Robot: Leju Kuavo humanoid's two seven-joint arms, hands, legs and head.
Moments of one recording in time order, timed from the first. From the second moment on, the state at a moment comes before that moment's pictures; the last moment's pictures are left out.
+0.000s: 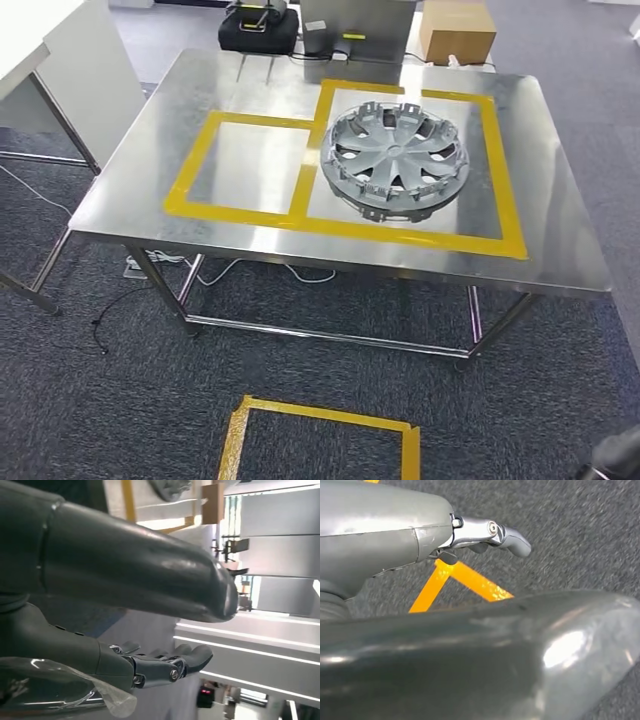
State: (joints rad) left arm -0.06 -0.31 1.44 -0.36 -0.97 0.14 -0.45; right arm 0.42 0.29 -0.41 -1.92 0.25 -0.50 -0.52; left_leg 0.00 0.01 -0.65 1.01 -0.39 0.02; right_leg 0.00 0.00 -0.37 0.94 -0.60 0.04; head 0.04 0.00
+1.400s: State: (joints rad) left arm -0.06 -0.33 1.43 -0.40 -0.95 0.14 -0.43; right arm 0.01 0.26 -1.00 -0.36 0.77 -0.33 -0.27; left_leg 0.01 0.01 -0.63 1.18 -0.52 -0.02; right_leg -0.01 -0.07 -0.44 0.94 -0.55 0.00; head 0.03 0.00
